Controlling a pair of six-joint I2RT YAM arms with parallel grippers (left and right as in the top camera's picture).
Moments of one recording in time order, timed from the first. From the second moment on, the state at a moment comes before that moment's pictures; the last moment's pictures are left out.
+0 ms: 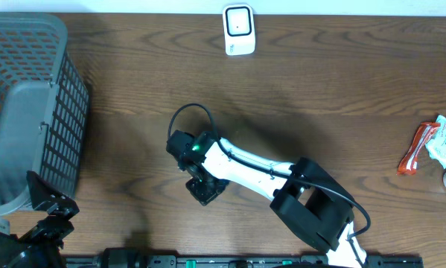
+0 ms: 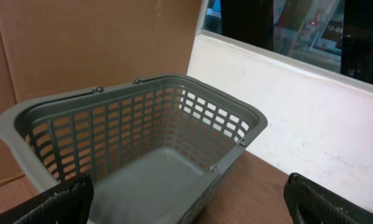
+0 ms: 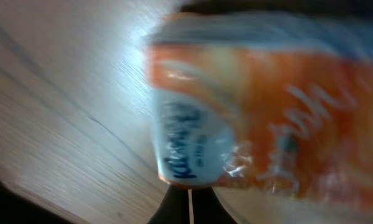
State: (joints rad) left arm 0.01 0.28 1.05 -0.84 -0.58 -0.27; right arm 0.98 2.10 1.49 -1.01 -0.21 0.25
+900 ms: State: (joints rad) left arm 0.01 0.28 1.05 -0.84 -0.58 -0.27; right arm 0.94 2.10 1.77 -1.08 -0.12 0.25
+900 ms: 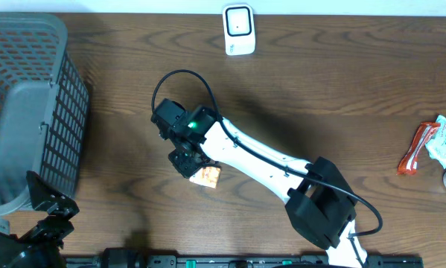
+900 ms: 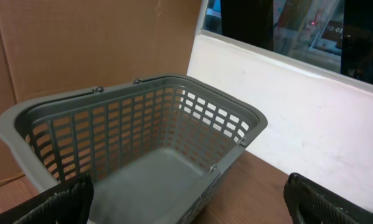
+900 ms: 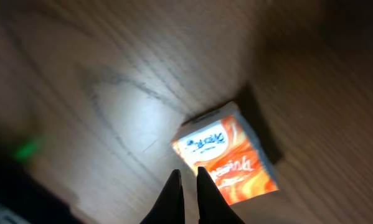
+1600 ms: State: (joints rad) left arm 0.01 0.28 1.05 -0.84 -0.58 -0.27; right arm 0.93 2.13 1.59 -0.90 -0.10 0.25
